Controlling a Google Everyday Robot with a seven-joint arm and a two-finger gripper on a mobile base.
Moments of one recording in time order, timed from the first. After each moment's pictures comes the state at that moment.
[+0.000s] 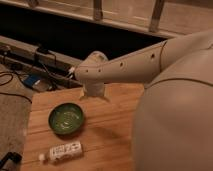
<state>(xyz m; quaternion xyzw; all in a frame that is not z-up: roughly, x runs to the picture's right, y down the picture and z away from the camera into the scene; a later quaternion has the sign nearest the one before) -0.052 0.051 0.724 -0.18 0.16 0.70 0.67</state>
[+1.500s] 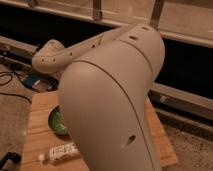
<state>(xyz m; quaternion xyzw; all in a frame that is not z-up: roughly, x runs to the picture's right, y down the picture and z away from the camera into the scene) -0.111 0.036 0.695 -0.24 0.26 0.17 0.92</state>
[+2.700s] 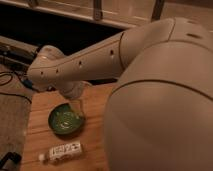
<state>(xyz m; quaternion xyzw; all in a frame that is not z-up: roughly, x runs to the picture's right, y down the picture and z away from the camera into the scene) -0.088 0.050 0.650 -0.23 0.19 0.06 0.95</state>
